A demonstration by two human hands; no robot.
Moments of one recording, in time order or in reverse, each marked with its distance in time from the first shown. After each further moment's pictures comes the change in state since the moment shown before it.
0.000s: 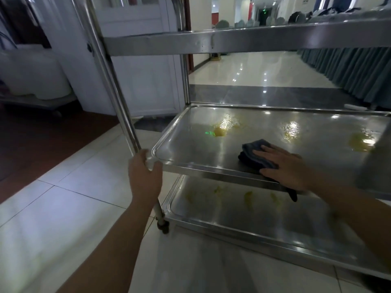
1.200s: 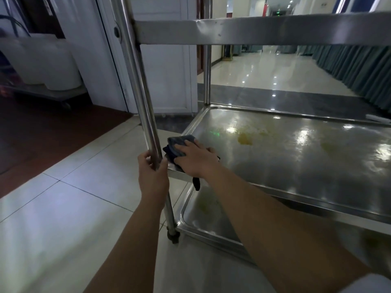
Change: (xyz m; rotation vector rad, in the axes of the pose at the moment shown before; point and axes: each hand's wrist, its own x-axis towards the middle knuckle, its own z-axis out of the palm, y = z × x) left_hand 0.059 -0.043 0.006 -0.303 -0.022 -0.324; right_hand 0.167 -0.250 0.068 0.016 -0.053 -0.194
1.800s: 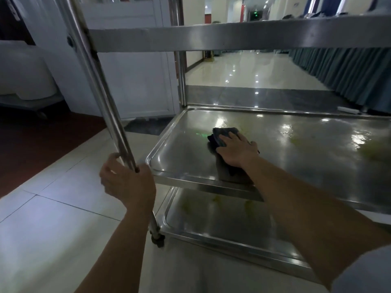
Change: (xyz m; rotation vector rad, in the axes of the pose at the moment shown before) left_hand -0.038 0.030 0.023 0.455 0.348 0.176; right_hand -0.058 0.151 -0.049 -0.035 0.082 0.410
